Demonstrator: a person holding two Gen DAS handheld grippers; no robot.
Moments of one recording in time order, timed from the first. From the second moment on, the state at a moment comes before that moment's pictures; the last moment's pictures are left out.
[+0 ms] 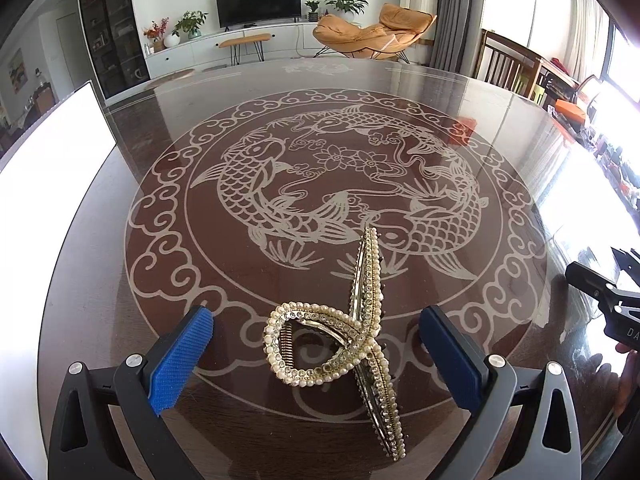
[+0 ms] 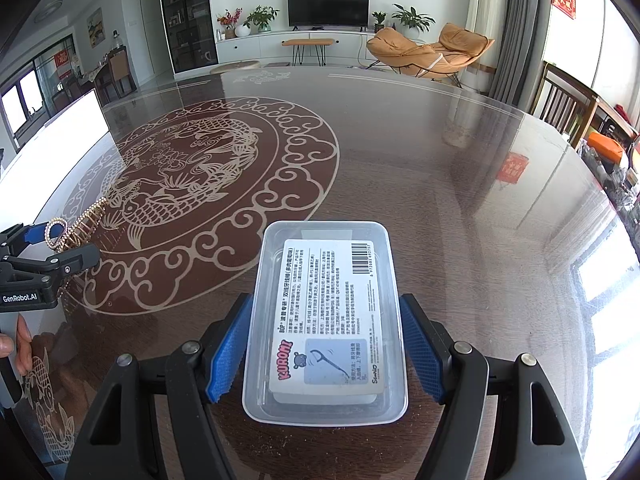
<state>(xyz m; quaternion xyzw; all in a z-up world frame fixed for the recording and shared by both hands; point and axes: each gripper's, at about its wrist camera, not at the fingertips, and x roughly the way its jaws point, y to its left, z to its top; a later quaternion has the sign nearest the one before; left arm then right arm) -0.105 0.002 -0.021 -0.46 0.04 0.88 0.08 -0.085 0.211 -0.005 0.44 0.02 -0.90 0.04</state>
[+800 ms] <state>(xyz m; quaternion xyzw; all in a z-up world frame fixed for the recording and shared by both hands) 0.007 -0.135 0.104 -0.37 -0.12 0.92 0.09 -0.035 0.059 0.083 0.40 -0.01 -0.88 0.24</state>
